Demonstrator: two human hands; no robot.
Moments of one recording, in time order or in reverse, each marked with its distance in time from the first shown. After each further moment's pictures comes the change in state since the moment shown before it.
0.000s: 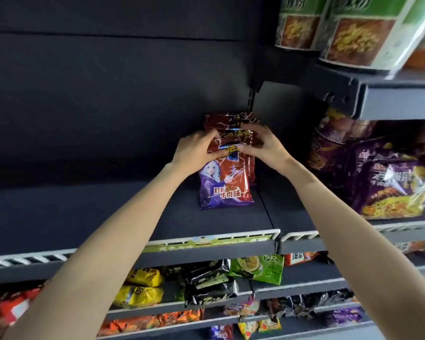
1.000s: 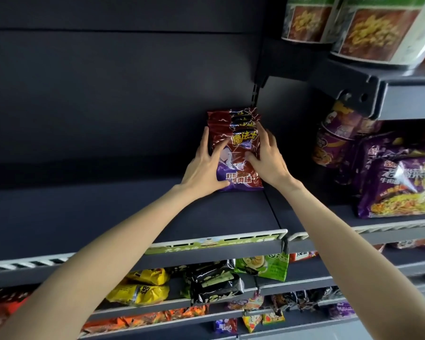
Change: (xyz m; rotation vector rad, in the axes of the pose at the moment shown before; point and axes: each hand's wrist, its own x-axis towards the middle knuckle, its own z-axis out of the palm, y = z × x) left_hand -0.040 0.019 0.016 -0.156 -0.190 -0.087; right_hand -0.019 0.000 0.032 -0.289 0.184 0.086
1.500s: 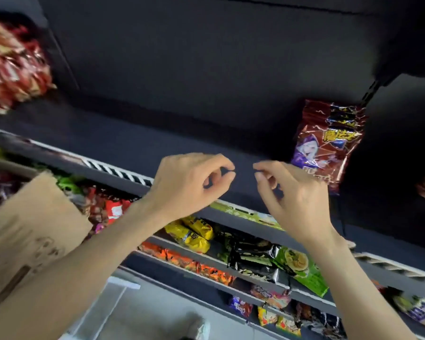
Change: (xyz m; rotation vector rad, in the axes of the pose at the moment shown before) left_hand -0.189 0.020 -0.137 0.161 0.367 -0.036; right_hand -0.119 -0.123 0.001 0.085 0.117 -0.750
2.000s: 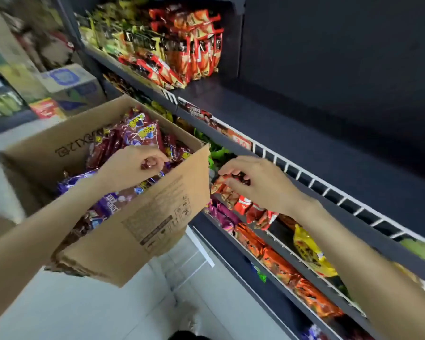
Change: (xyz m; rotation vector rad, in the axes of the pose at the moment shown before) left_hand -0.271 -0.228 -0.224 0.202 -0.325 -0.753; right_hand 0.084 -0.240 0.208 0.485 -0.739 -0.326
